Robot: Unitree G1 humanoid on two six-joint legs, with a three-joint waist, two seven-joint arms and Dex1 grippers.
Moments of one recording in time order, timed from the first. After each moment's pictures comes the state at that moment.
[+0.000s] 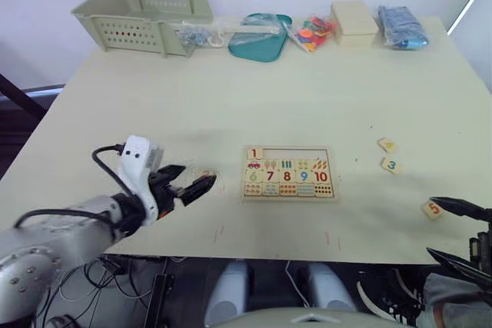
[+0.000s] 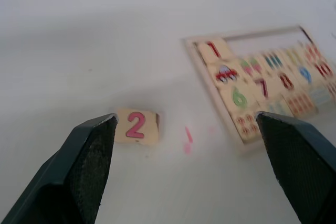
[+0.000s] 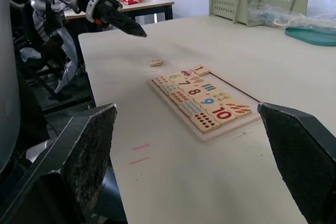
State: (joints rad) left arm 0.20 1.03 0.42 -0.65 -1.28 0.91 -0.24; right arm 0.42 -0.62 -0.60 -0.15 0.84 -0.02 1.60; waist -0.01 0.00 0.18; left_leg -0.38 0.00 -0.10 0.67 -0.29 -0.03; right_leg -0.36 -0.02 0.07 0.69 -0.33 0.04
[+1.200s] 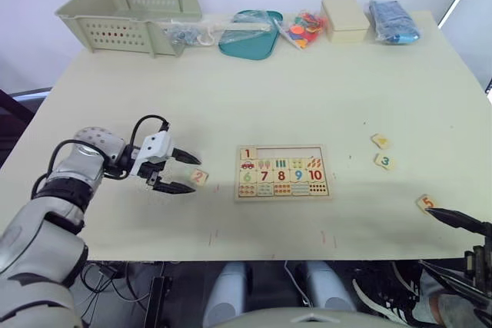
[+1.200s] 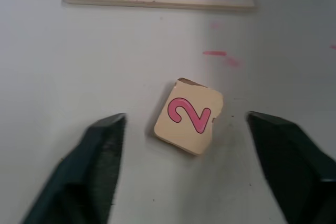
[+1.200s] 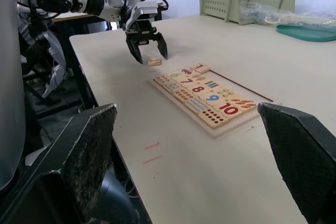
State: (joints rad) left arm -0.77 0.97 -0.64 0.89 -0.53 -0.43 -1.58; right arm 0.54 -0.54 -0.59 -0.27 0.84 -0.06 1.54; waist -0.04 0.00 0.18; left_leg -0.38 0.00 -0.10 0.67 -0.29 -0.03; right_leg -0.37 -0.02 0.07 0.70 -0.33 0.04
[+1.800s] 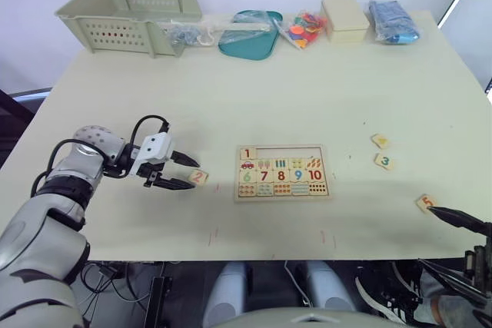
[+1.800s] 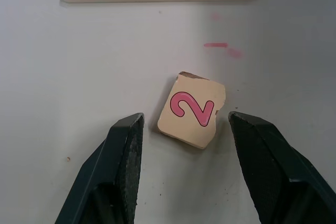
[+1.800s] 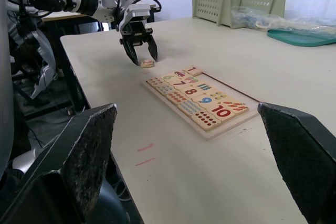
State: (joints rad) left arm -0.78 0.96 -0.66 0.92 -0.53 -0.50 -1.58; right arm 0.54 -0.53 -0.59 -0.28 0.84 -0.09 1.52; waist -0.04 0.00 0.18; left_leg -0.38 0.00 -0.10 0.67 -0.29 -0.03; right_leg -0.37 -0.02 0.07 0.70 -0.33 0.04
